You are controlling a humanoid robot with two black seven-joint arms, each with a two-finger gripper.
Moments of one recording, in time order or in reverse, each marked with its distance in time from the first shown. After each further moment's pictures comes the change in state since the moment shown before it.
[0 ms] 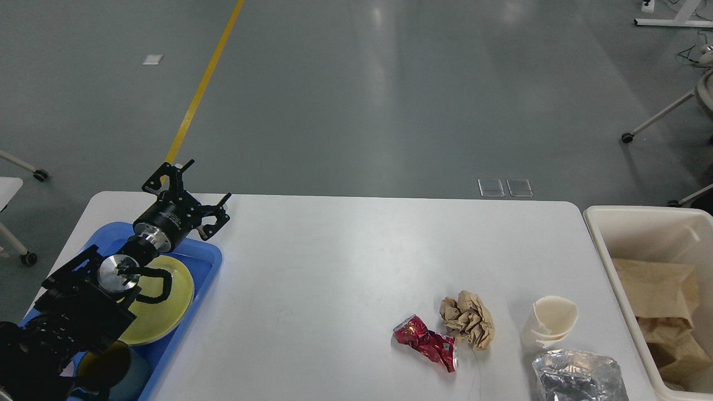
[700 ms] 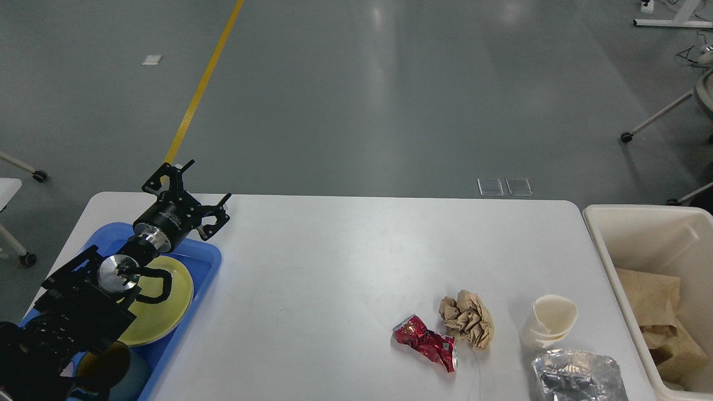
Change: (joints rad) left arm 0.000 0.000 0.000 0.000 0.000 0.000 0.000; right arm 0.676 -0.010 -0.366 0.163 -0.022 0.563 0.011
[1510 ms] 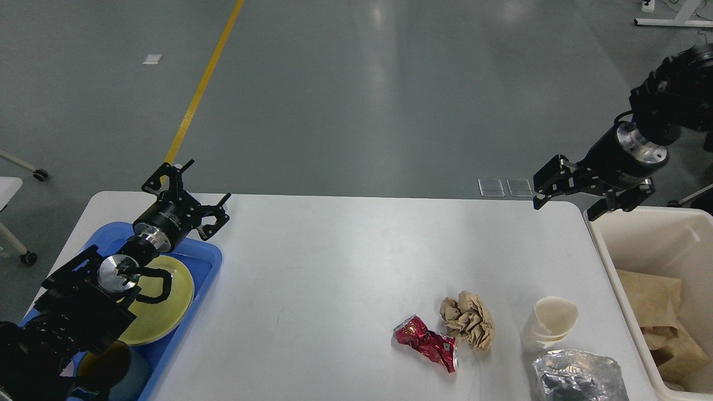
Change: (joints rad) left arm 0.000 0.000 0.000 0.000 0.000 0.000 0.000; right arm 0.257 0.499 -0.142 0.392 0.005 0.195 -0.010
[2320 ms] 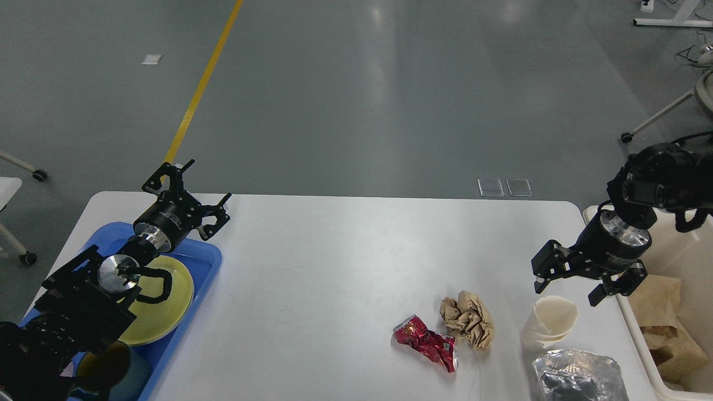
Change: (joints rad) left arm 0.000 -0.001 0.000 0.000 0.001 0.000 0.000; right arm -0.228 -0.008 -0.023 0.048 0.012 -0.027 0.000
